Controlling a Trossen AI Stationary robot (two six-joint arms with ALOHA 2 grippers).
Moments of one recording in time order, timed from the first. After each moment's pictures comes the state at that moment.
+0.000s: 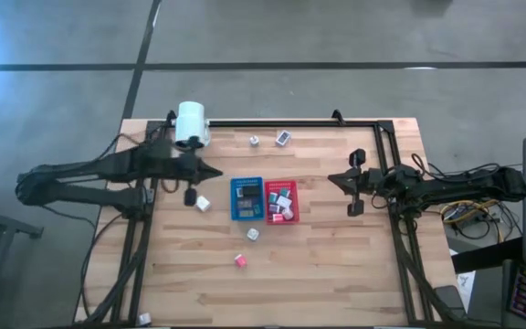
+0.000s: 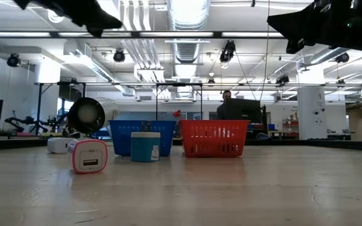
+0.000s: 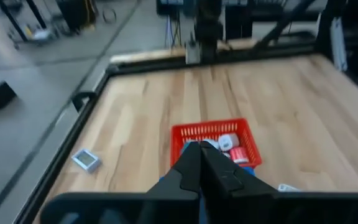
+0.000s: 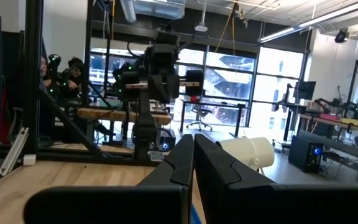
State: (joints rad) left arm 0.18 0.83 0.74 -0.28 0.10 0.20; right arm -0.07 0.72 0.12 0.85 0.03 -0.09
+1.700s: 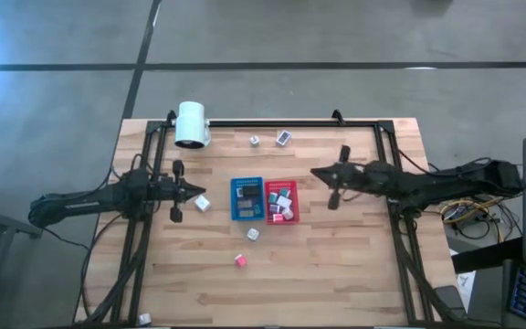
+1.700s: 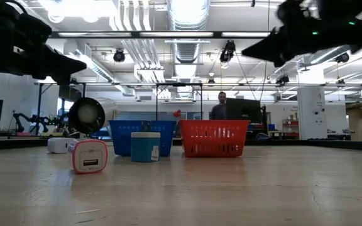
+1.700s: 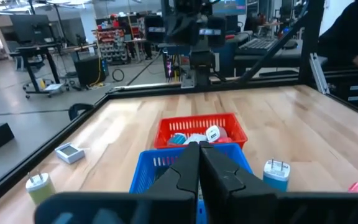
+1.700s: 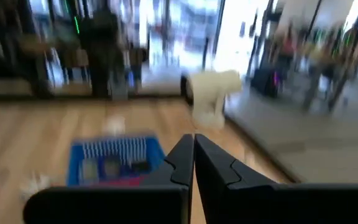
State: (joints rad) left arm 0.18 0.13 0.01 0.05 0.14 0.12; right arm -0.09 0.95 0.33 0.54 0.21 -0.05
